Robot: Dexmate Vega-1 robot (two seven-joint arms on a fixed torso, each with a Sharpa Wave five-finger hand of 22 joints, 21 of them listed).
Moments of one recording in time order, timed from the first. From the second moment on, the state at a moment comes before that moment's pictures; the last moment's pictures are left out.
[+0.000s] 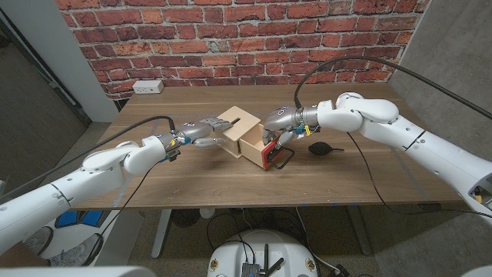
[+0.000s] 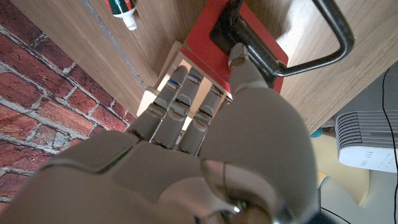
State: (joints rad) left arm 0.98 1.09 0.45 -1.86 0.51 -0.18 -0.01; left_hand 0.01 0.07 0.67 0.06 0.18 0.09 -0.09 0.19 0.17 0.04 -0.10 0.18 0.17 0.02 -0.03 0.17 0.16 -0.02 -0.03 0.18 0.16; right arm -0.51 -0.83 -0.71 -1.83 -0.75 0.50 0.49; right_hand 1.07 0.08 0.33 -0.23 0.19 0.94 -0.19 0.33 0.19 1.06 -0.20 0.20 0.34 1.03 -0.15 0.24 0.56 0.59 -0.06 0.53 0.20
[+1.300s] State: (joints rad) left arm 0.97 1.07 0.46 -1.86 0.52 -0.18 0.00; left_hand 0.02 0.08 0.68 0.05 0.18 0.09 -0.09 0.19 0.17 0.05 -0.10 0.18 0.17 0.03 -0.03 0.17 0.16 -0.02 -0.03 0.19 0.16; right arm -0.51 -0.81 -0.72 -1.80 -0.84 0.53 0.38; right_hand 1.06 0.07 0.33 -0.23 0.19 0.94 -0.19 0.33 0.19 1.06 -0.20 0.20 0.34 1.03 -0.17 0.24 0.56 0.58 -0.05 0.55 0.20
